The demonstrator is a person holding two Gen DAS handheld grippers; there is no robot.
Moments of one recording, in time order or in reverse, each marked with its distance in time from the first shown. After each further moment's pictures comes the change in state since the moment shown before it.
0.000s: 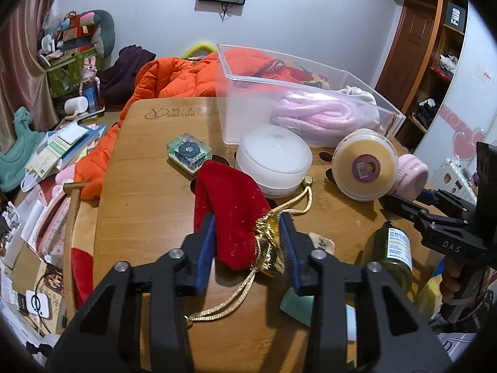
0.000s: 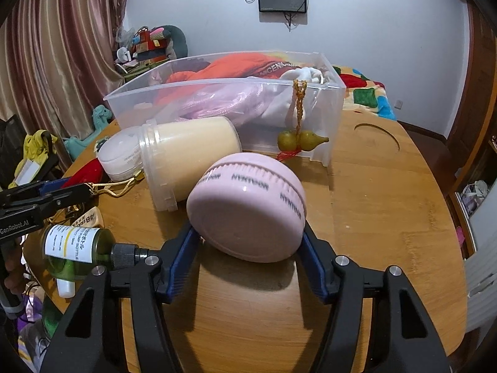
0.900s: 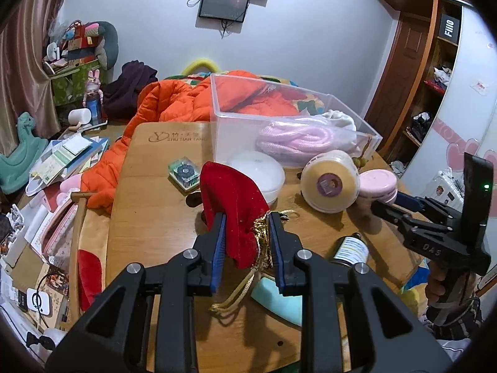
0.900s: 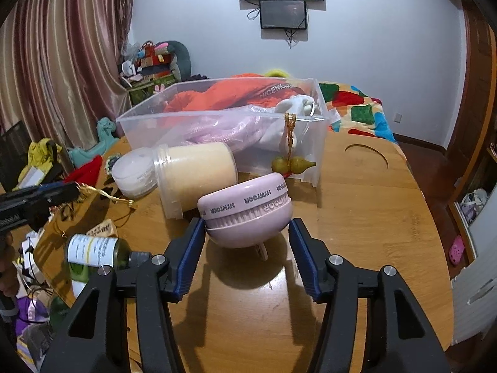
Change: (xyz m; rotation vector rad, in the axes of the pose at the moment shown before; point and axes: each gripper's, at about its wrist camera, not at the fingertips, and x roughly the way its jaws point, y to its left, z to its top) left arm -0.041 -0.016 0.004 -0.005 -0.086 -0.002; right arm -0.022 0.002 0.004 -0.019 -0.065 0.002
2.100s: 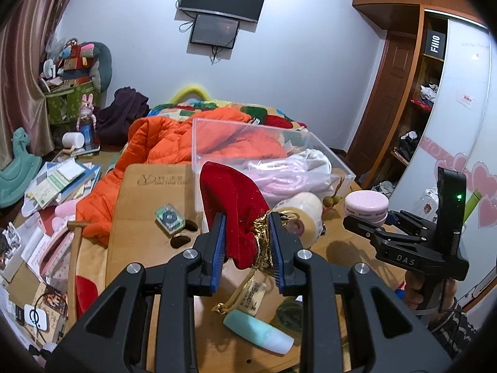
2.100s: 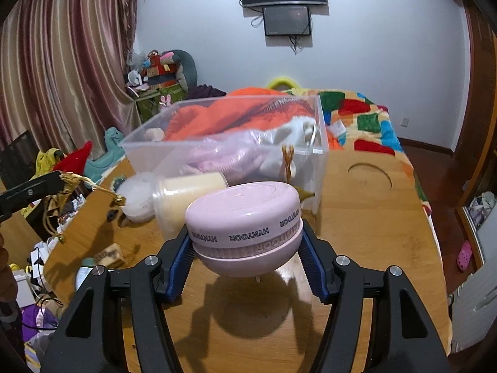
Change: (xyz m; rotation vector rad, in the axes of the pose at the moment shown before) left arm -0.028 -0.022 0.030 0.012 -0.121 -0.047; right arm -0.010 -0.008 0.022 0.014 -0.053 0.061
